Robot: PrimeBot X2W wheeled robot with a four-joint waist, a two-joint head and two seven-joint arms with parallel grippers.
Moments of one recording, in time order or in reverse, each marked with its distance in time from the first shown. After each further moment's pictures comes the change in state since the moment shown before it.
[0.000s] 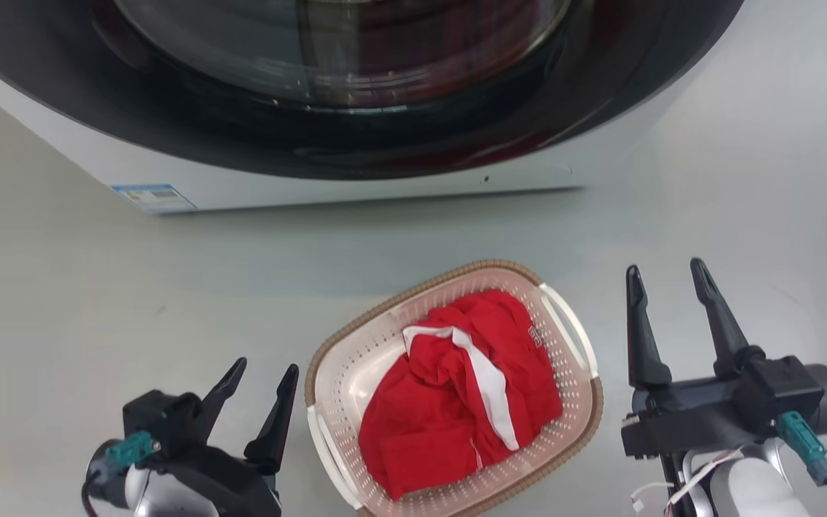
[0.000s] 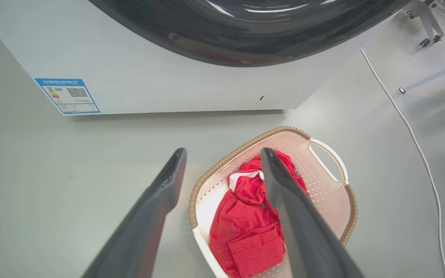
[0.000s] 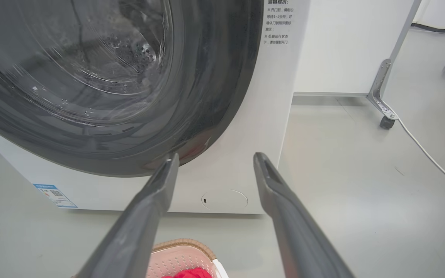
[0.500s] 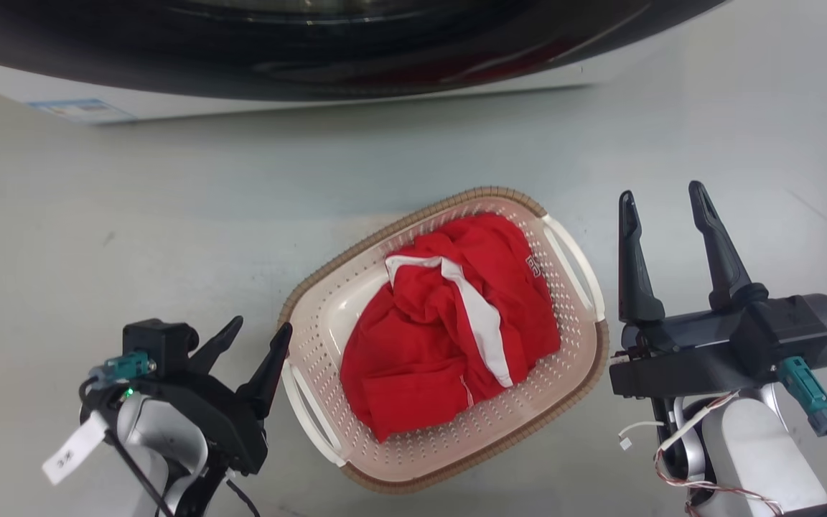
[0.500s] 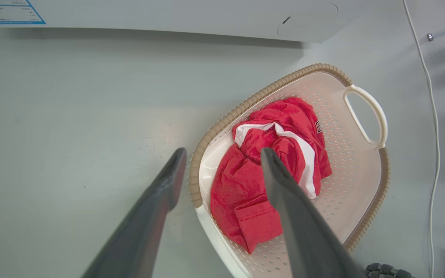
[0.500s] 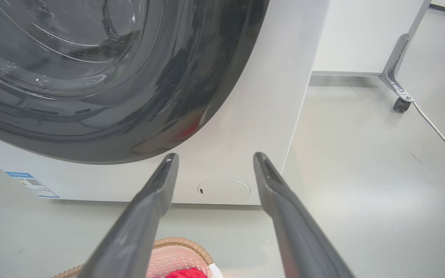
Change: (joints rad) left arm -0.198 0.007 -0.013 0.185 -0.073 -0.075 0.112; right arm -0.146 0.015 0.015 -0.012 -0.023 -0.003 0.006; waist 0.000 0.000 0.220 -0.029
